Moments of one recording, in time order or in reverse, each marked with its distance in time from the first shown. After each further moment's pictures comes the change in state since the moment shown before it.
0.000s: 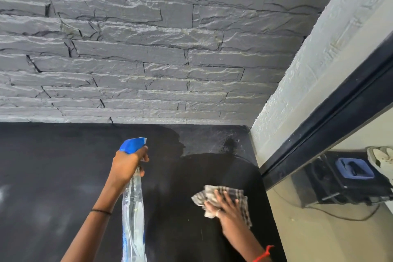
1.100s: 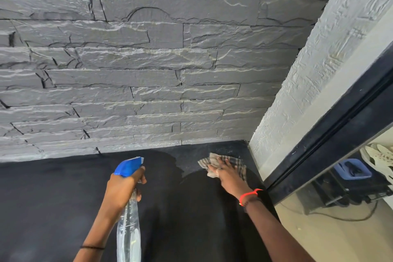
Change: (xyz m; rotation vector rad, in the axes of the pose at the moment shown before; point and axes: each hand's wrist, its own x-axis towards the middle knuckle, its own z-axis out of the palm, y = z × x) left_hand 0.048 0.009 0.002 0.040 -0.081 0.015; right_hand 0.169 0.057 -0.066 0.077 -0.076 0.271
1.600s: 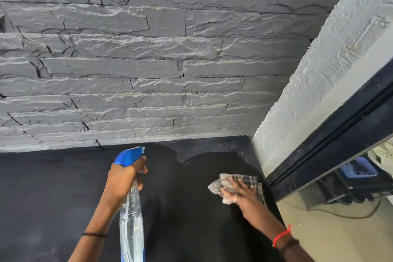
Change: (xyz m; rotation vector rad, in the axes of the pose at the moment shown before) left_hand 0.009 0.005 0.008 -0.004 0.025 0.020; right_hand -0.085 0.038 0.033 -0.105 0.116 -0.164
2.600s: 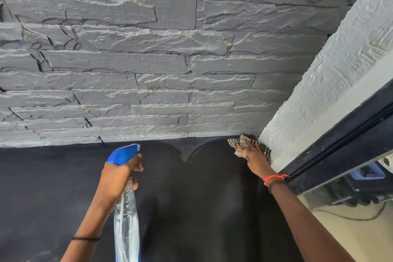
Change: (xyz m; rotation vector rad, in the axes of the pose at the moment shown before) left_hand 0.006 -0.001 -0.016 -0.021 0.028 0.006; right_hand 0.126 0.083 -0.009 0.046 0.021 0.217
